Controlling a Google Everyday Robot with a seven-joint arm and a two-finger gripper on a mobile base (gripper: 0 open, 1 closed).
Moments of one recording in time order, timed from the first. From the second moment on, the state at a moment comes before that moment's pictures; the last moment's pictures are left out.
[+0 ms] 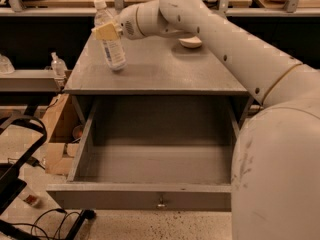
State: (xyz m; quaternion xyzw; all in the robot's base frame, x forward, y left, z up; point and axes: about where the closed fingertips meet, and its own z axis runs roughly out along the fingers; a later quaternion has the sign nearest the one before) arm 0.768 0.147 0.946 -0.43 0.69 0.29 0.51
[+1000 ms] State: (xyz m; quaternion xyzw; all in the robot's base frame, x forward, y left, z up) arm 0.770 0.146 0.928 -0.42 0.67 0.29 0.54
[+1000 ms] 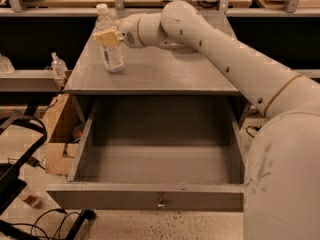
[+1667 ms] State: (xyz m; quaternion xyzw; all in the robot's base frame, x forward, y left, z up) arm 0.770 0.148 0.928 -0.42 0.67 0.29 0.54
